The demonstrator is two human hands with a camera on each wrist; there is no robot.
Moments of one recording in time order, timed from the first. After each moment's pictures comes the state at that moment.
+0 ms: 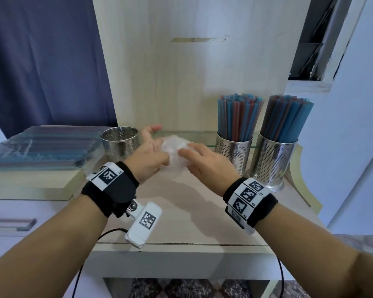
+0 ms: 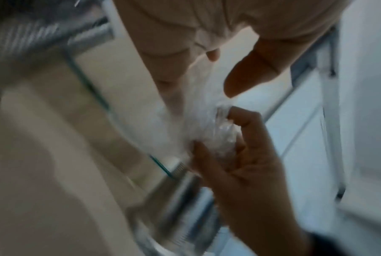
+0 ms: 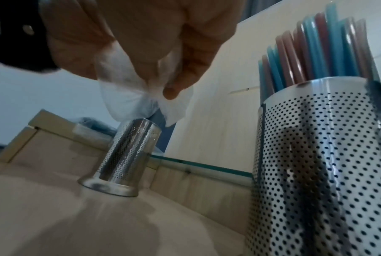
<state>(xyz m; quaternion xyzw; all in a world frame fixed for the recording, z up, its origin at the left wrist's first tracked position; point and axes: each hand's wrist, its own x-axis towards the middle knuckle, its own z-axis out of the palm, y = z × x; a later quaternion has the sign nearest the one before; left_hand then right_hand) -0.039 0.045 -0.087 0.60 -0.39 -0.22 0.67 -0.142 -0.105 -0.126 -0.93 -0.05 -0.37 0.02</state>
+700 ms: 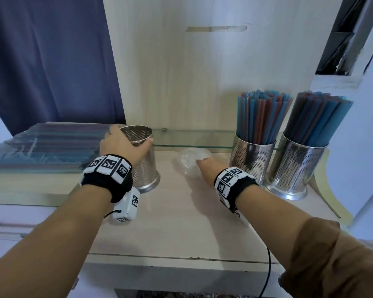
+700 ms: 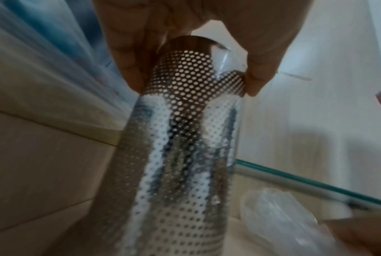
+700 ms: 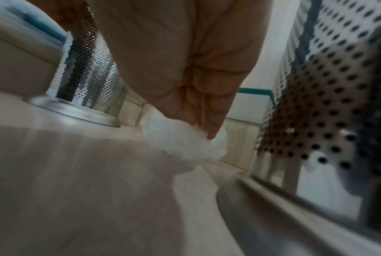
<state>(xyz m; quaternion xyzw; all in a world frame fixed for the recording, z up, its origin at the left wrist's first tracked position) 0.072 0.057 -0.103 0.91 -0.16 0.13 0.37 -0.044 -0.145 -0.154 -0.98 0.19 0.06 -0.04</state>
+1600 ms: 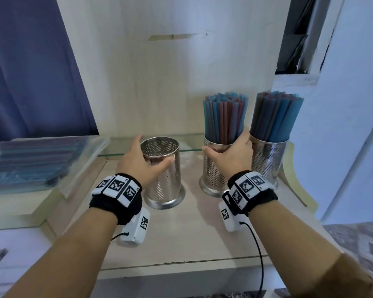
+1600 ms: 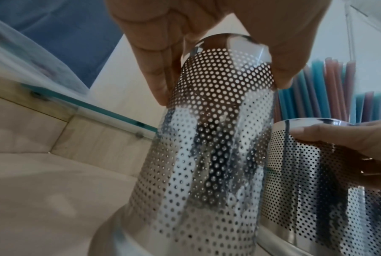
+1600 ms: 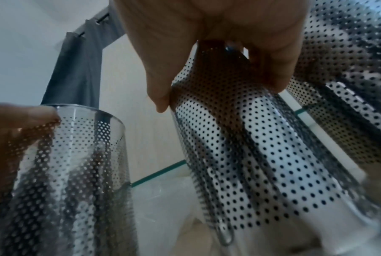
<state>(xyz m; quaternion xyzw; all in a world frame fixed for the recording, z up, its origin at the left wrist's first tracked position) 0.004 0.003 -0.117 0.85 -0.34 0.06 0.39 -0.139 -0.177 -0.126 -0.74 0.39 -0.46 0.29</state>
